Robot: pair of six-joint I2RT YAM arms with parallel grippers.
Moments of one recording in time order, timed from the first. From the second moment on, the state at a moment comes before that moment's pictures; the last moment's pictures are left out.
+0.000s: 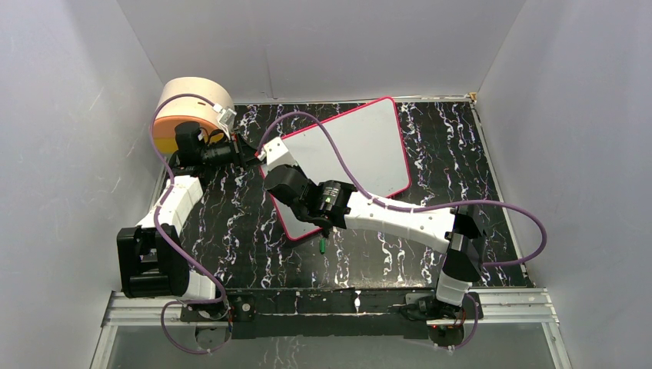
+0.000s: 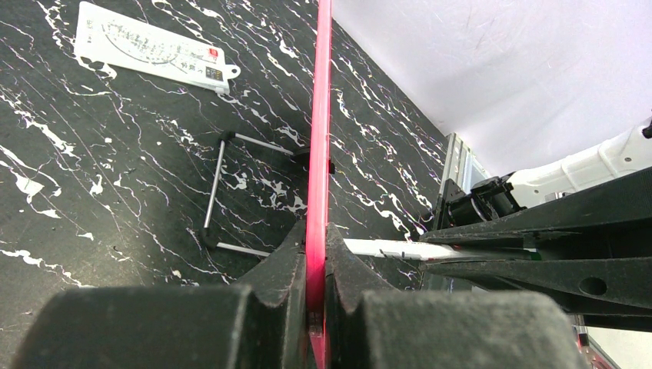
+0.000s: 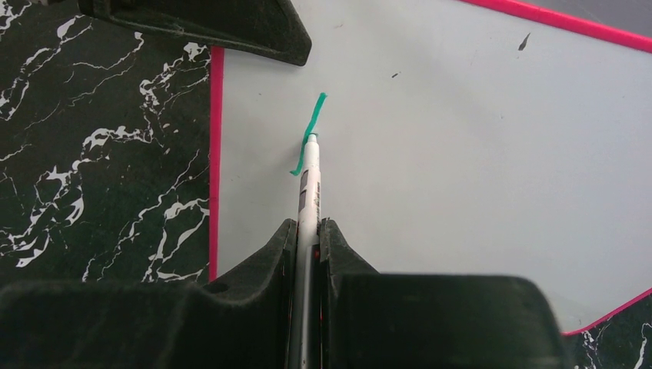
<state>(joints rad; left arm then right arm) 0.03 1.41 0.93 0.12 1.19 -0.29 1.26 1.74 1.61 -0.48 0.68 0.18</state>
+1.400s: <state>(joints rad) 0.03 1.41 0.93 0.12 1.19 -0.29 1.23 1.71 1.58 -0.52 0.73 0.21</state>
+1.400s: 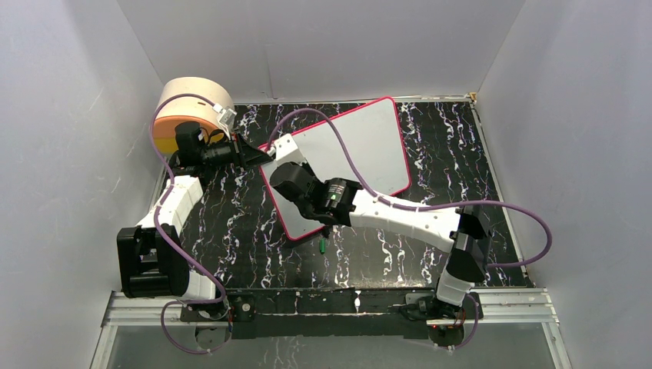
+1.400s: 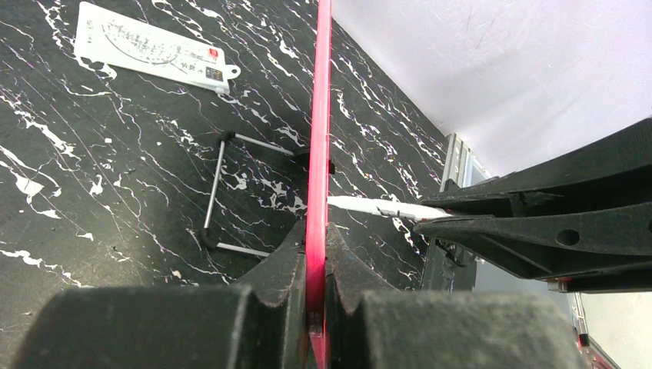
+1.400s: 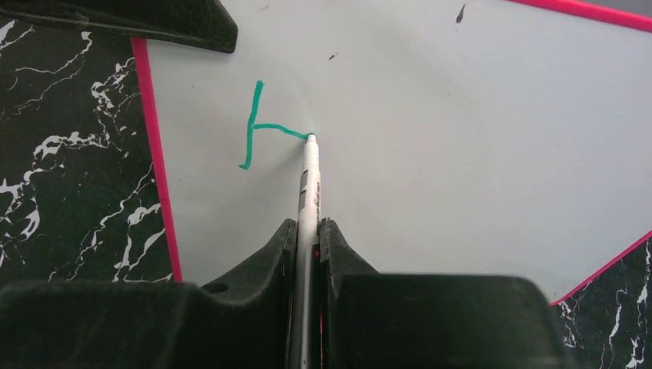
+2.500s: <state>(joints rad) 0.03 1.41 0.93 0.12 1.19 -0.29 1.21 1.69 1.56 -0.43 0.70 0.16</state>
